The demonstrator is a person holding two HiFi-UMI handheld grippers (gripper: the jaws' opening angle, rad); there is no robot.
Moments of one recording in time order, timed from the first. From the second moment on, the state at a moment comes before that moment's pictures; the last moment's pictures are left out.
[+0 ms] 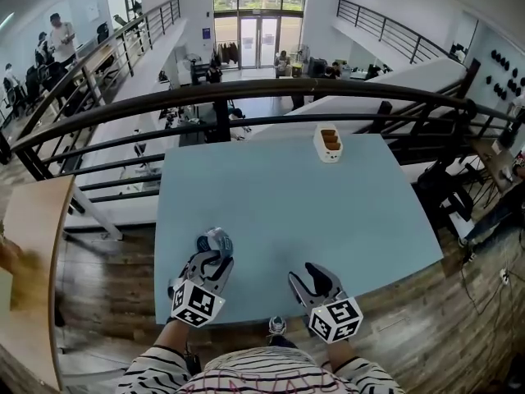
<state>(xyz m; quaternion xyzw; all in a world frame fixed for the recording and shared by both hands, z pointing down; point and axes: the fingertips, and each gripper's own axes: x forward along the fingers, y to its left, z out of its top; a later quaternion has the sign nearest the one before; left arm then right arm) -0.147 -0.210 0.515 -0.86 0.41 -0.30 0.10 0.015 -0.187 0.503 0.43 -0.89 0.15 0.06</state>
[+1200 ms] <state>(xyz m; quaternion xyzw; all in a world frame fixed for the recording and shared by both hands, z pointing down) -0.196 -0.058 0.486 -0.88 0.43 -0.18 0.07 -0.039 -0.080 0.481 0.48 -0.87 0.08 0.04</state>
